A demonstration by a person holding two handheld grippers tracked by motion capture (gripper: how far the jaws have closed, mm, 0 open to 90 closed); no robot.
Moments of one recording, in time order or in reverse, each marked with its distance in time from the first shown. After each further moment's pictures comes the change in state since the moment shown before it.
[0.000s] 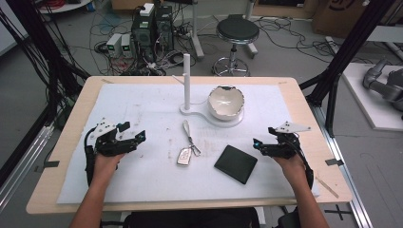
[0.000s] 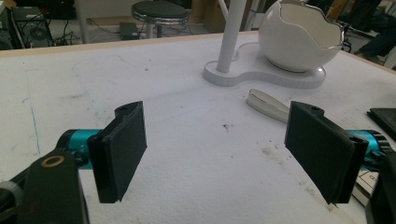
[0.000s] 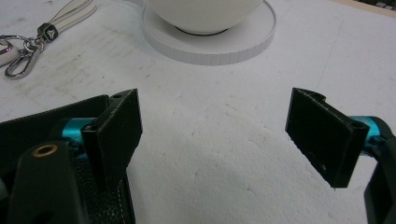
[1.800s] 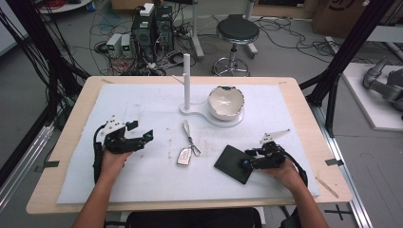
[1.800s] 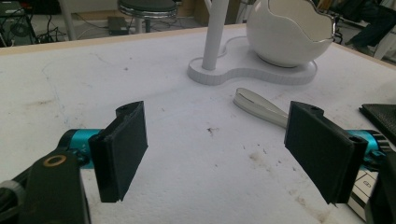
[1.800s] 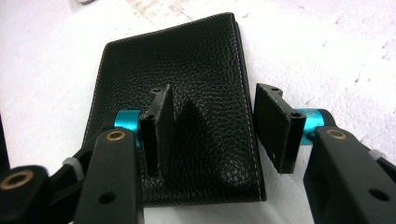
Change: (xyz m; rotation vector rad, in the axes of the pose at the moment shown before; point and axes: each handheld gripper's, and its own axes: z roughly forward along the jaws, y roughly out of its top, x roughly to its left) left arm -0.011 0.004 0.019 0.031 -0.038 0.019; right arm 0.021 -0.018 0.028 0.231 0.416 -0.026
